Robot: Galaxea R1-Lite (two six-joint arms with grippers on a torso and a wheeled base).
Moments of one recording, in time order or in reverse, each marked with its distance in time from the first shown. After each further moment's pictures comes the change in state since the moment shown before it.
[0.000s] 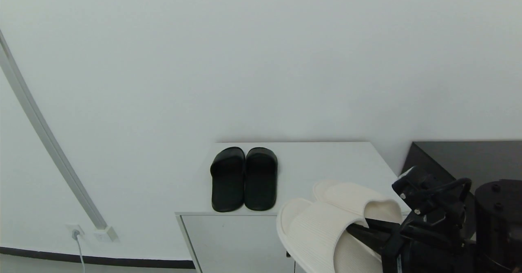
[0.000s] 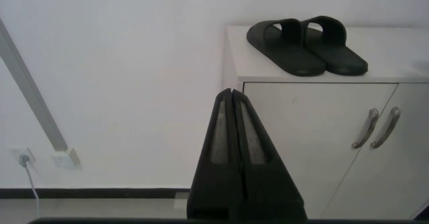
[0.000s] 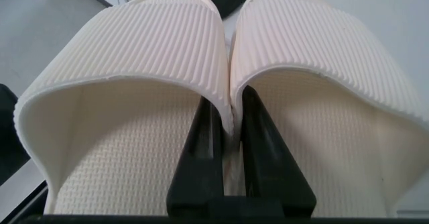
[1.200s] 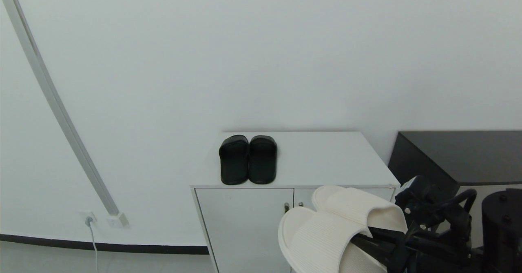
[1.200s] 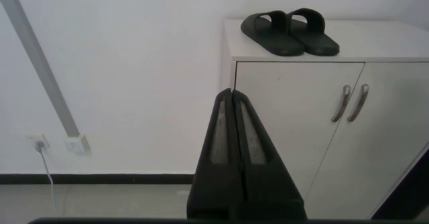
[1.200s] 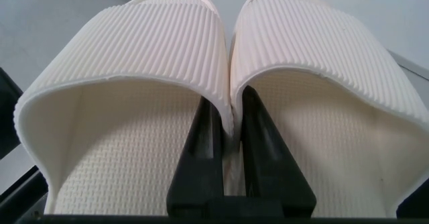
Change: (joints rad) left arm 0.000 0.000 0.000 -0.002 0.001 0.000; right arm 0.006 -0.016 0.034 -0.002 0.012 -0.036
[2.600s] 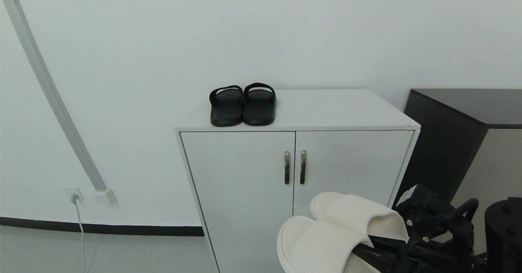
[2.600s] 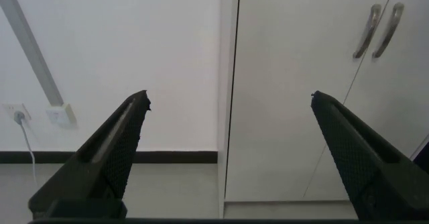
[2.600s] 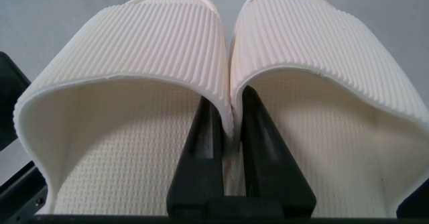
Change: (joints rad) left arm 0.000 0.000 0.000 0.001 -0.005 0.000; right arm 0.025 -0.008 0.022 0.003 0.000 -0.002
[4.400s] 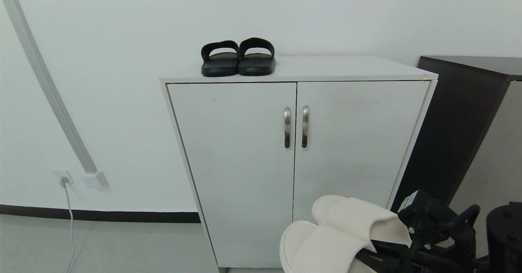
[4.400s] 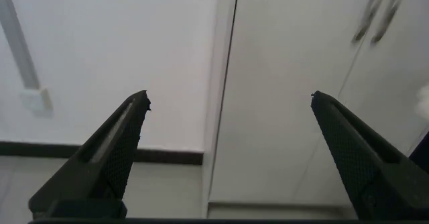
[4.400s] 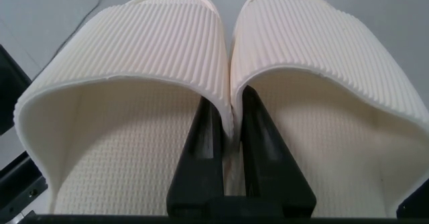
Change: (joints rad) left arm -0.007 0.093 -0.151 -0.008 -0.044 -0.115; right arm 0.000 -0.006 0.024 -0.002 0.002 -0.022
